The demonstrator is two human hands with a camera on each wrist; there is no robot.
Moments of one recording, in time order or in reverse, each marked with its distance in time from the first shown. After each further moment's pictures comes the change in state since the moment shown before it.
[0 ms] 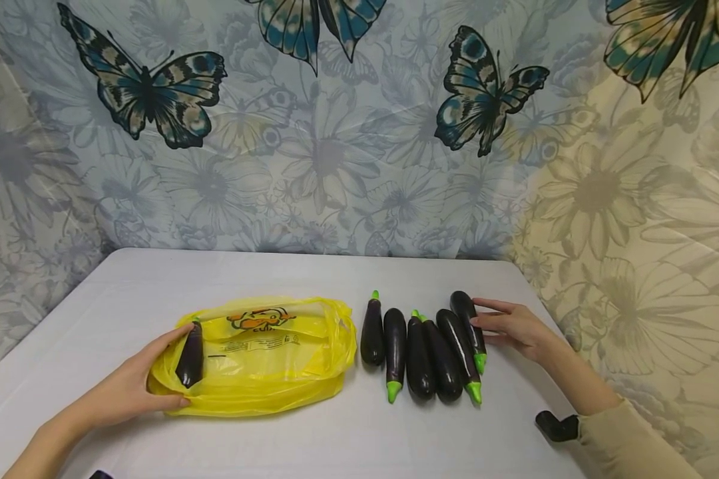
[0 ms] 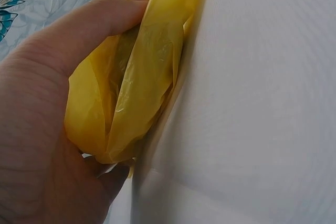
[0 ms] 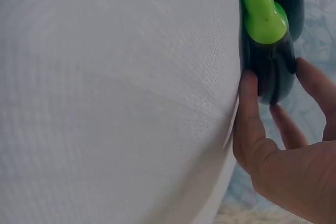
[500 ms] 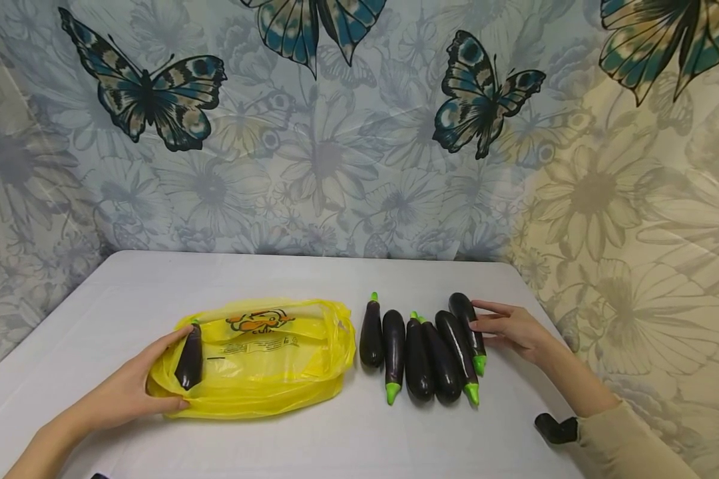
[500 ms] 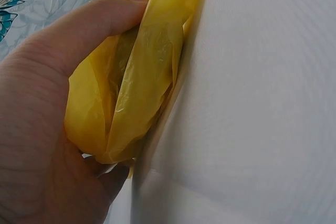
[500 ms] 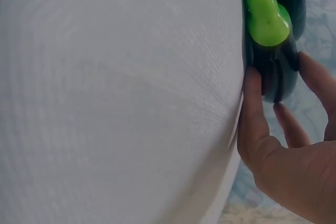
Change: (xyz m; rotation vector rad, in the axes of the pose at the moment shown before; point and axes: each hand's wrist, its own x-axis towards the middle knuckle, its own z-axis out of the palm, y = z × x) left_hand 0.000 0.000 0.000 0.003 0.003 0.000; right_hand -0.001 0.003 0.000 -0.009 0.022 -0.016
